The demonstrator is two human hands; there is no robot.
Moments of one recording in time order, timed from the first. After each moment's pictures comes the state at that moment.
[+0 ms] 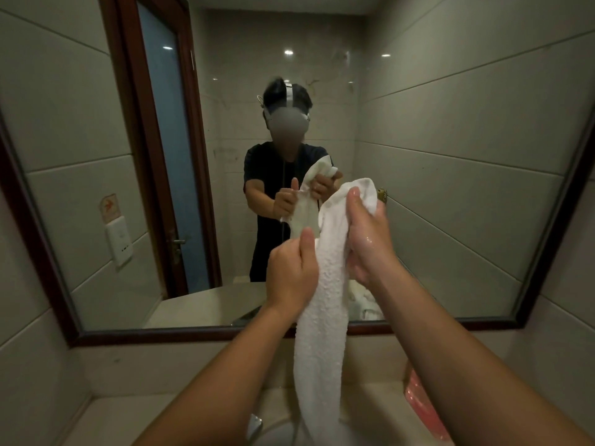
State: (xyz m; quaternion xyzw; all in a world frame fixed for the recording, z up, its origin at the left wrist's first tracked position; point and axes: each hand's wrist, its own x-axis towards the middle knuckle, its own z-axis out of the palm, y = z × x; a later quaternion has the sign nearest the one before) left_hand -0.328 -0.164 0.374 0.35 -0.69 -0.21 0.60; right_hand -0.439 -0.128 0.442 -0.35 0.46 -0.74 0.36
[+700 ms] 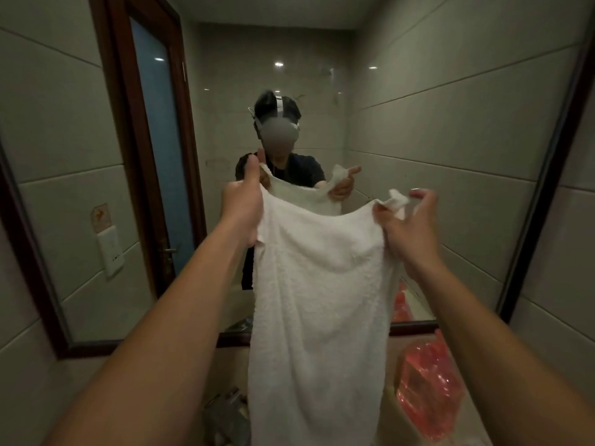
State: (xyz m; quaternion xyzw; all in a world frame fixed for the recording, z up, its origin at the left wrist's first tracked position) left_hand -0.288 -0.172 0.508 0.43 -0.50 -0.48 0.58; right_hand -0.514 -0.090 0.454 -0.42 0.64 -0.64 0.06
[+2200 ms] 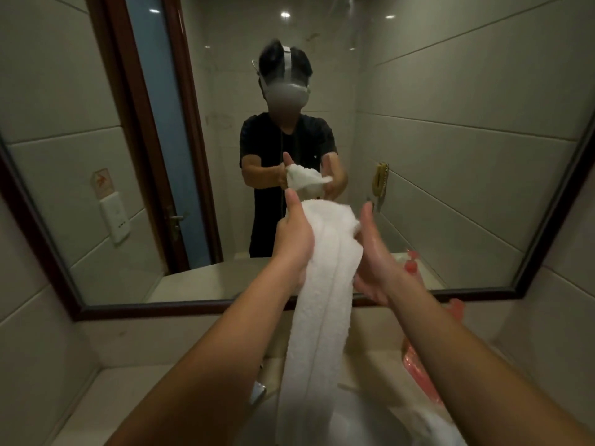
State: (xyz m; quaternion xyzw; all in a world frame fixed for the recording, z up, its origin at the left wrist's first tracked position) left_hand -0.331 -0.166 0.391 0.45 -0.48 -0.60 0.45; right_hand -0.462 -0.114 0.368 -0.44 0.41 -0.57 0.57
